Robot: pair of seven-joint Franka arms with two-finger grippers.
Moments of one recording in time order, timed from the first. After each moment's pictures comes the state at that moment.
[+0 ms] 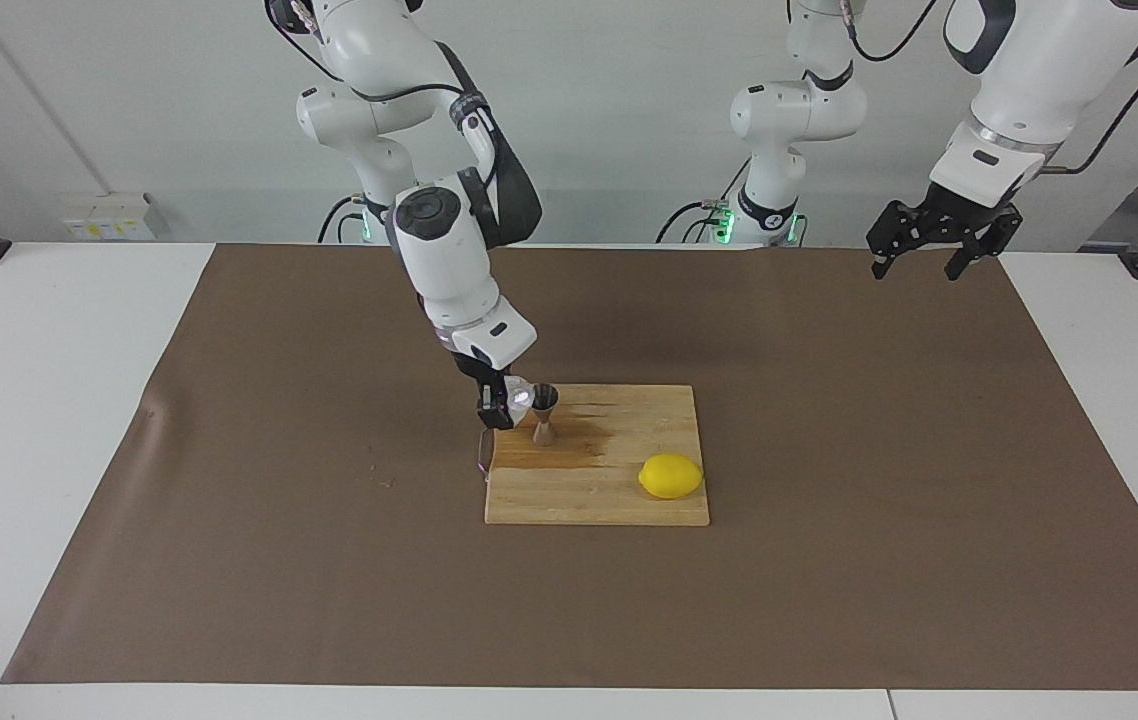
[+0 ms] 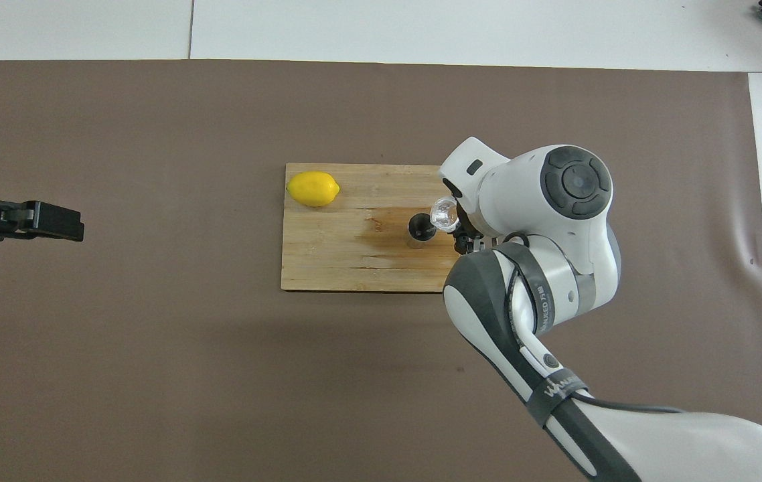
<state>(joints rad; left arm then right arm) 0.00 -0.09 -0.09 -1.68 -0.02 1.61 -0.03 0.41 0.26 -0.01 -1.84 0.09 2.28 -1.26</state>
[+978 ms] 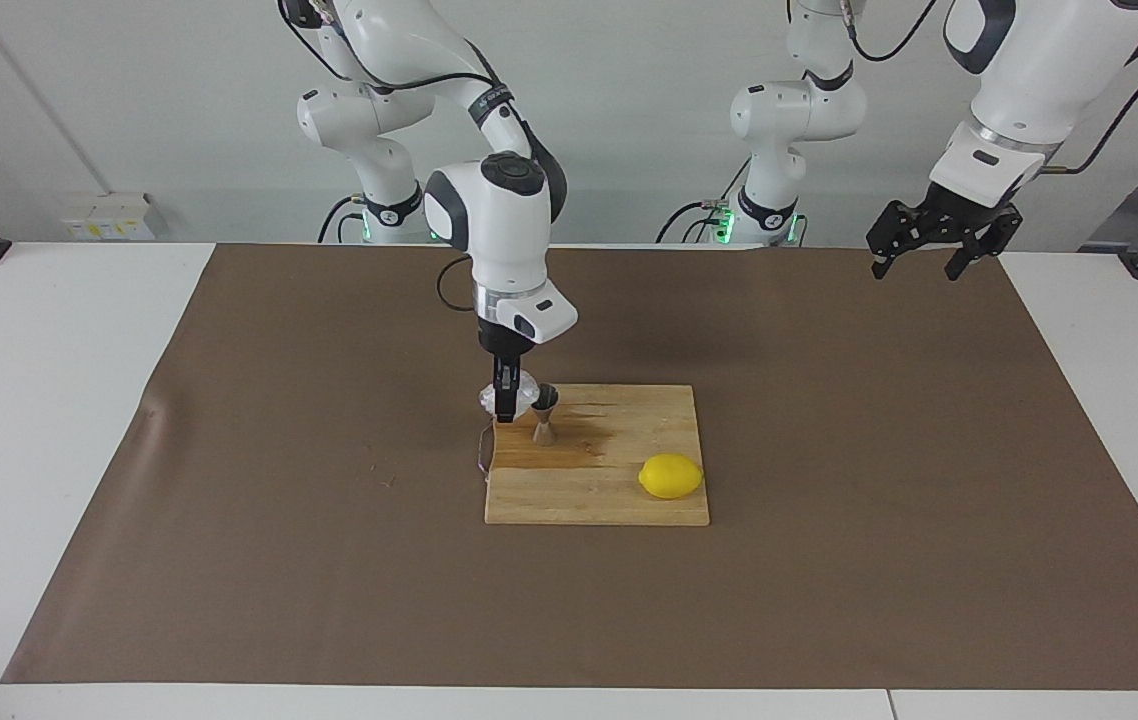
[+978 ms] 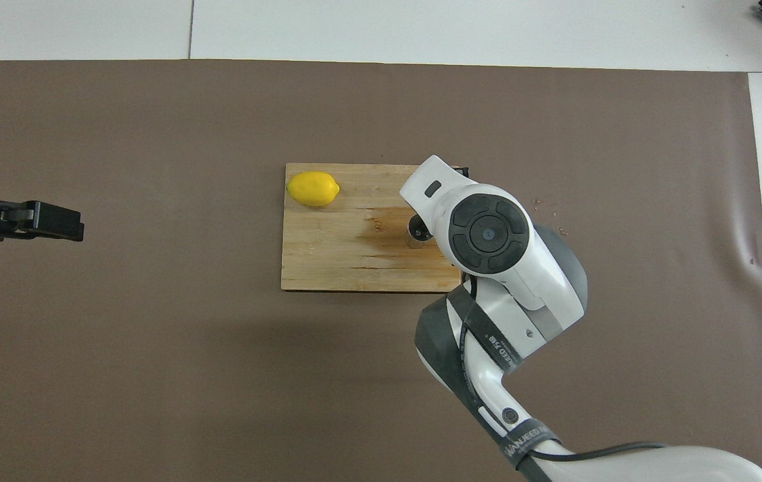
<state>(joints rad) 0.00 -0.09 -0.09 -1.68 -0.02 1.61 -0.03 0.50 0.23 -0.01 -1.84 -0.27 2.25 -0.94</state>
